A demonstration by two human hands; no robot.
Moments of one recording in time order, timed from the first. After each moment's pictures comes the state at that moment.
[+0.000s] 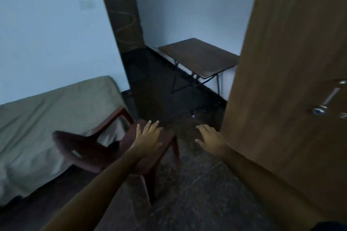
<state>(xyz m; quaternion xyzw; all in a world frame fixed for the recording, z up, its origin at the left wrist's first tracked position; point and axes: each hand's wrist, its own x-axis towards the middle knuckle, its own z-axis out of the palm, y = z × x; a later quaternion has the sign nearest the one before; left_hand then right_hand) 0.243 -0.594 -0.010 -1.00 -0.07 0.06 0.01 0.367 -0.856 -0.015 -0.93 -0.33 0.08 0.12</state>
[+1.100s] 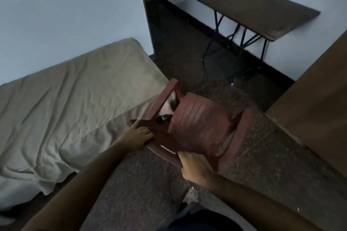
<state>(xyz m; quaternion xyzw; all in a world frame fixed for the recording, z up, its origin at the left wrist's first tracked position) 0.100 -0.081 -0.105 -0.95 0.17 0.20 0.15 0.130 -0.376 -0.115 -0.89 -0.41 0.20 0.06</state>
